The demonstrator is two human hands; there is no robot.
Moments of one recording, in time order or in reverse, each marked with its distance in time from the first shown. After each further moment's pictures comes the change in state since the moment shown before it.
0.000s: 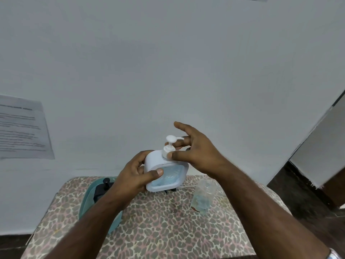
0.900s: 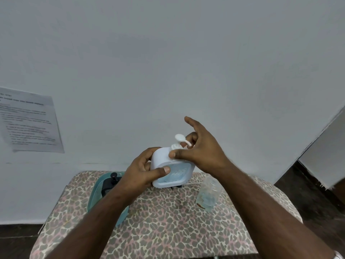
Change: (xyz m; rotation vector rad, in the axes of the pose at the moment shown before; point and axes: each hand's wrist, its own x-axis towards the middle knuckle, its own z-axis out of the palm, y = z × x) left_hand -0.003 -0.001 -0.002 0.019 -0.017 0.014; right_hand -0.003 0.000 0.013 -0.057 0.093 0.009
